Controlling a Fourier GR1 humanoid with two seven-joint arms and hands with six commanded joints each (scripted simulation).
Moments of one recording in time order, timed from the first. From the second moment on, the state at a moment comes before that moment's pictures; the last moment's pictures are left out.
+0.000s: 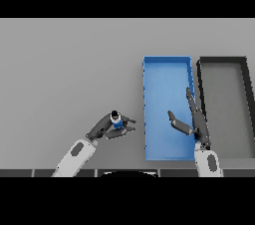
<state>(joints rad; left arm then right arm) -0.14 0.14 -0.56 -1.41 0.03 -0.10 -0.20 0.13 -0.15 0.08 -1.72 0.16 0.05 -0.09</state>
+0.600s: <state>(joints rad) -0.22 0.10 -0.54 -1.61 0.04 -0.17 -0.09 0.13 -0.16 0.08 -1.72 0.19 0.04 -0.10</state>
